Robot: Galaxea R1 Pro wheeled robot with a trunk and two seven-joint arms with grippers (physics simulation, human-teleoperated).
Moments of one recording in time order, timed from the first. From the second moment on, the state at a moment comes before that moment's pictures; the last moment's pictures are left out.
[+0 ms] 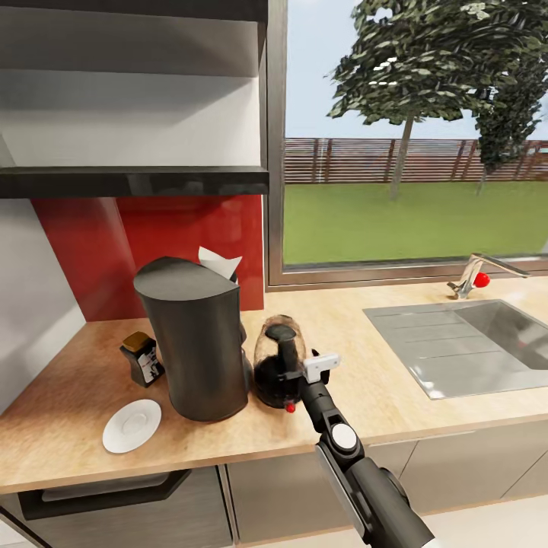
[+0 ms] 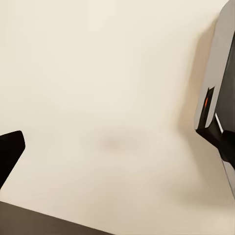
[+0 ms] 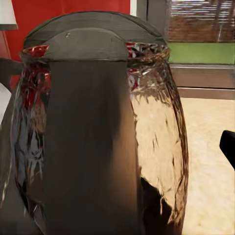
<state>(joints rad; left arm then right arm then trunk) 0.14 0.14 0.51 0.01 -0.39 -0.38 0.17 -0.41 0.09 0.40 -1.22 -0.04 -0.04 -0.13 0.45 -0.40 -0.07</state>
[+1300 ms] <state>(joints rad) 0.14 0.14 0.51 0.01 -0.39 -0.38 0.17 -0.41 0.09 0.40 -1.21 -0.04 -0.04 -0.13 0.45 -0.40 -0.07</state>
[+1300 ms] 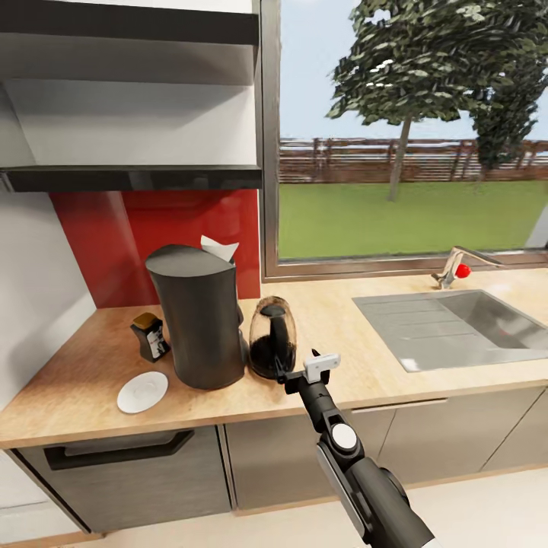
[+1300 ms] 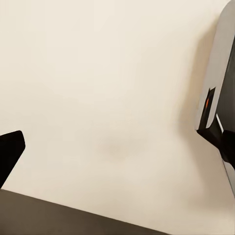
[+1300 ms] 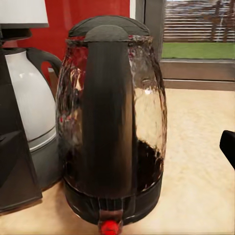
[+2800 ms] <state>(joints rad) 0.07 0.14 0.50 -0.08 -0.39 -0.39 0.16 -0.41 0.09 0.40 -0.72 -0.04 -0.49 -0.27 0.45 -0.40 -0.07</state>
